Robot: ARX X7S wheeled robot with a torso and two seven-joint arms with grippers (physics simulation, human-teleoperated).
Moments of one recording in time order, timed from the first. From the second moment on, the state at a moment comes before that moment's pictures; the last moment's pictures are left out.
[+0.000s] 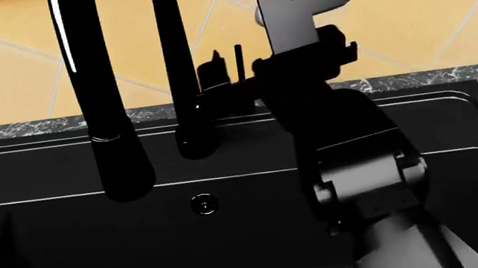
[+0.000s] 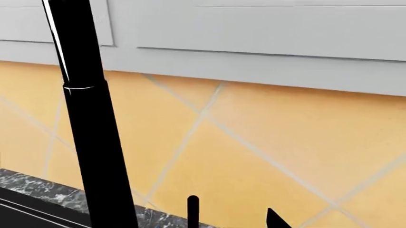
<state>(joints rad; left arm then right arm) -0.39 -0.76 0.33 0.56 -0.74 -0.67 -0.61 1.29 0.06 -0.60 1.09 0.58 0.18 -0.10</state>
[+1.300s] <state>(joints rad) -0.14 -0.91 0.08 0.70 -0.87 -0.59 -0.67 1.37 0.02 -0.87 1.31 0.85 0.08 -0.09</state>
